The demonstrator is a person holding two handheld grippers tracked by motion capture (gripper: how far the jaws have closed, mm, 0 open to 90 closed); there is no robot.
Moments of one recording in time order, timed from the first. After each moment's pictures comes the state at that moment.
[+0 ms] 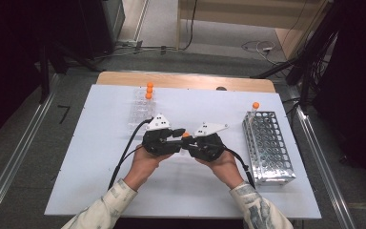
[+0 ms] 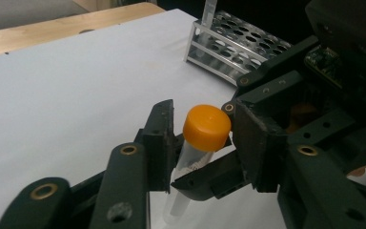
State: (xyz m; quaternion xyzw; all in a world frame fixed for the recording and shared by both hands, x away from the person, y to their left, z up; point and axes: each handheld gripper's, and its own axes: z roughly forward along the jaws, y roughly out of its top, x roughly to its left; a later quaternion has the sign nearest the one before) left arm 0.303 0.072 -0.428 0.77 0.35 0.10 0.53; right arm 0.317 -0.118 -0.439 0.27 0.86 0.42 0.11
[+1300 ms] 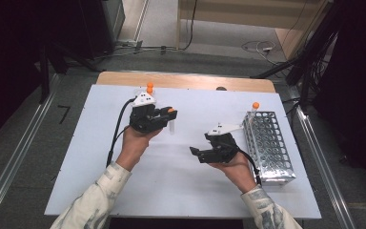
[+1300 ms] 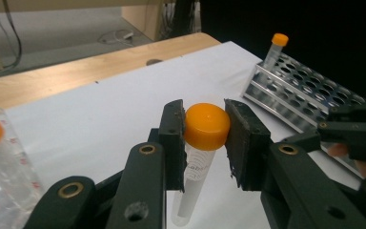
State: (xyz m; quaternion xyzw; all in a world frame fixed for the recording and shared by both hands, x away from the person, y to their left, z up) left arm 0.342 0.110 -0.394 0.73 0.40 0.16 0.53; right arm 0.317 -0.153 -0.438 0.33 0.85 0.39 0.12
